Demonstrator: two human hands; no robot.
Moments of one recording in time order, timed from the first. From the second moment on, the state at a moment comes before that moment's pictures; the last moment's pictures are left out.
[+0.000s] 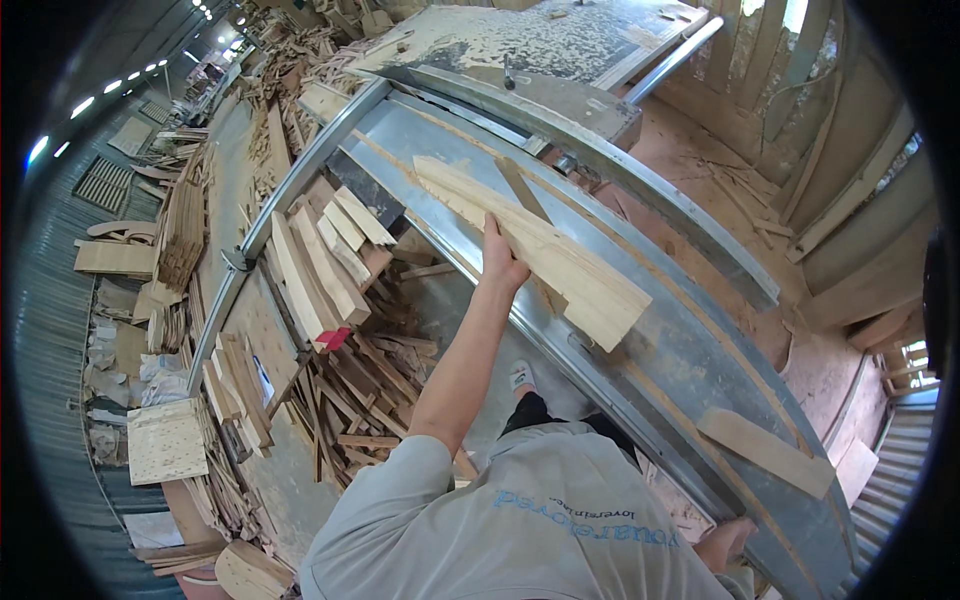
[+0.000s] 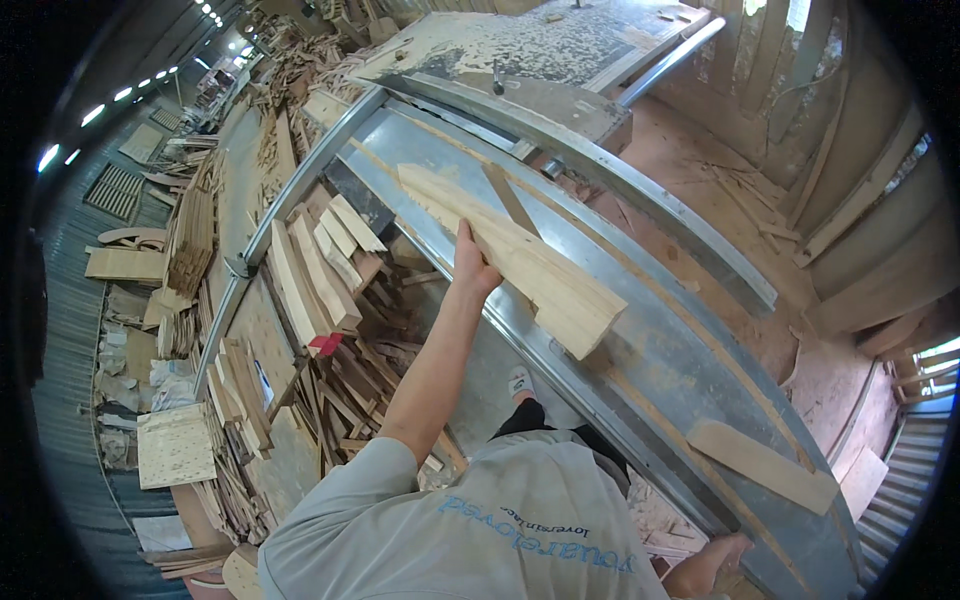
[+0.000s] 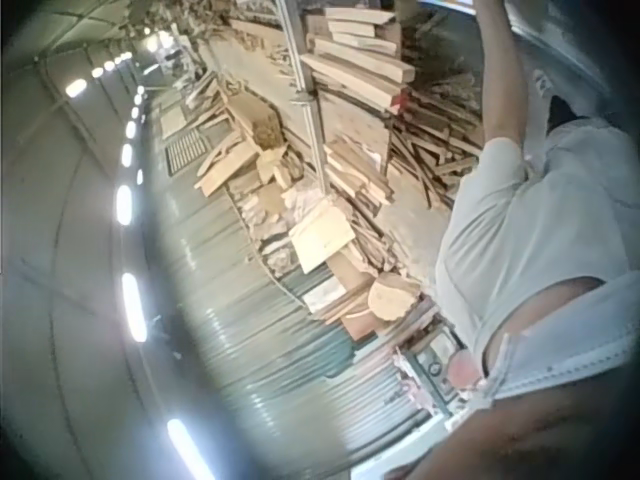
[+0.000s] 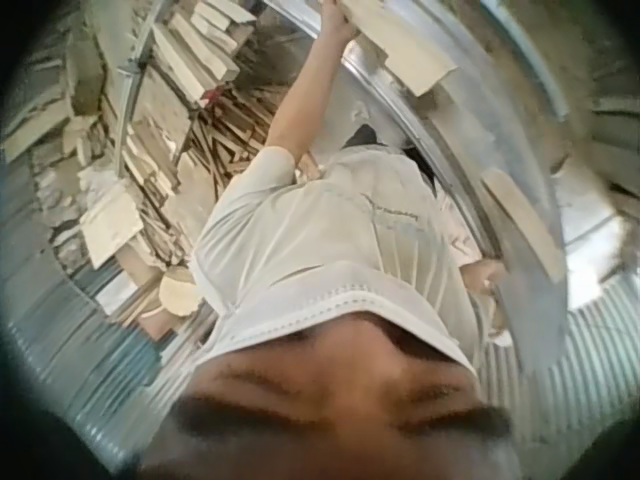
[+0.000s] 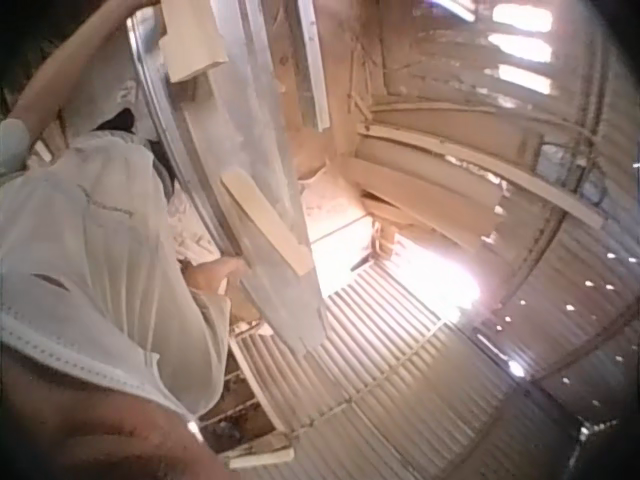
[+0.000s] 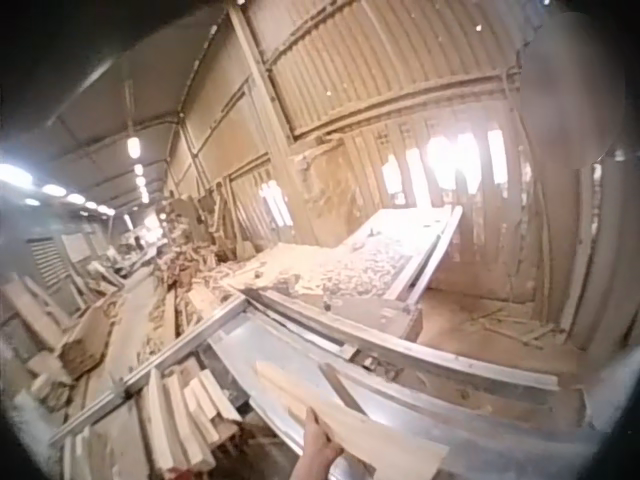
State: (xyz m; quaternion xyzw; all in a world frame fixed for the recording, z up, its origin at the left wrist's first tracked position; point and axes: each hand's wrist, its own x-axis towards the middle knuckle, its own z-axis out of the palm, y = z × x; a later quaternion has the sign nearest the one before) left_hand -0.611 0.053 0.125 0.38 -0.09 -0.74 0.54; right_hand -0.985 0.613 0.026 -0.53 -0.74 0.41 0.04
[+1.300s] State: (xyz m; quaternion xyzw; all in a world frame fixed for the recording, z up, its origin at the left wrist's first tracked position) left_hand -0.573 -0.347 0.014 0.69 -0.55 -0.26 0.40; right_hand -0.758 -0.117 0.064 0.42 -0.65 0.44 -0.45
